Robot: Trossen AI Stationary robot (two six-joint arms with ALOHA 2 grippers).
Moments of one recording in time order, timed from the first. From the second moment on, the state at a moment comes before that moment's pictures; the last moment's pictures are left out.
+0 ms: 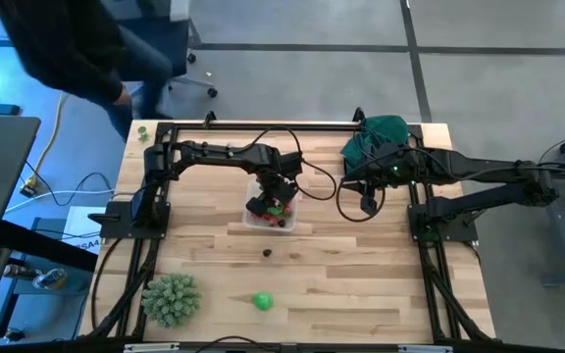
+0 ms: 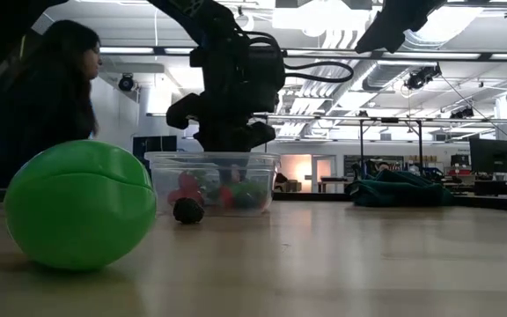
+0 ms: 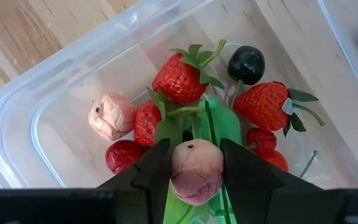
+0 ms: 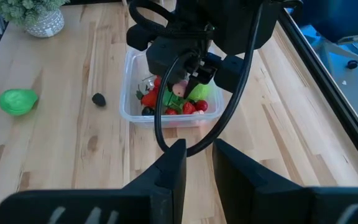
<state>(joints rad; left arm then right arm) 0.34 2.05 1.55 -0.92 0.23 0.85 -0.11 0.99 0.97 -0.62 0.01 0.00</state>
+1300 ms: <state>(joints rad) 0.32 2.05 1.55 -0.97 0.23 0.80 -0.11 0.99 0.97 -0.62 0.01 0.00</state>
